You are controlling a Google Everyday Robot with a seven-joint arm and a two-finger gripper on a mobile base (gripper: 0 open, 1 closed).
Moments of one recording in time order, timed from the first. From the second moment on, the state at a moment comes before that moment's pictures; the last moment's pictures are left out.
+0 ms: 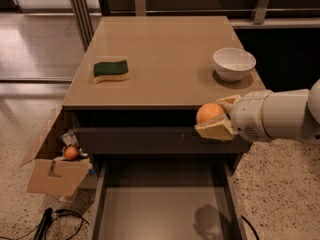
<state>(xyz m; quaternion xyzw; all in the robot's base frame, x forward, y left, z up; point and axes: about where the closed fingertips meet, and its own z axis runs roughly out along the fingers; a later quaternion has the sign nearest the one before) 0.484 -0.129 0.849 -0.43 0.79 0.11 0.42</state>
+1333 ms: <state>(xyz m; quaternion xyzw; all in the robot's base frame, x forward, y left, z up) 0.482 -0.087 0.667 -0.41 0.82 0.18 0.35</state>
